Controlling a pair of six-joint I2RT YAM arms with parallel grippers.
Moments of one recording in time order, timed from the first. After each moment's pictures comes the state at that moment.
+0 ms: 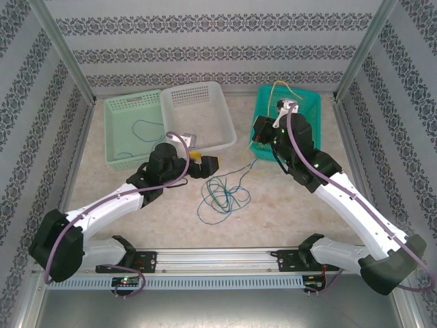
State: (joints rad) left arm -0.60 1.24 0.72 0.20 0.26 -0.58; right arm 0.57 1.10 1.14 -0.32 0.20 0.63
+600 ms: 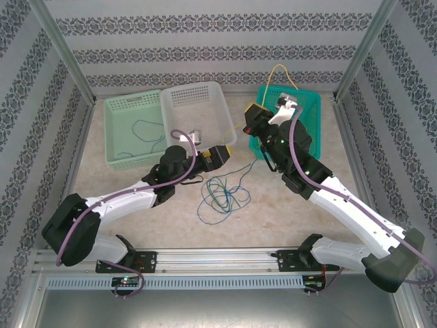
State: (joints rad) left arm -0.68 1.39 0.72 0.51 0.21 -0.96; right arm 0.69 1.11 1.08 0.07 0.32 0.69
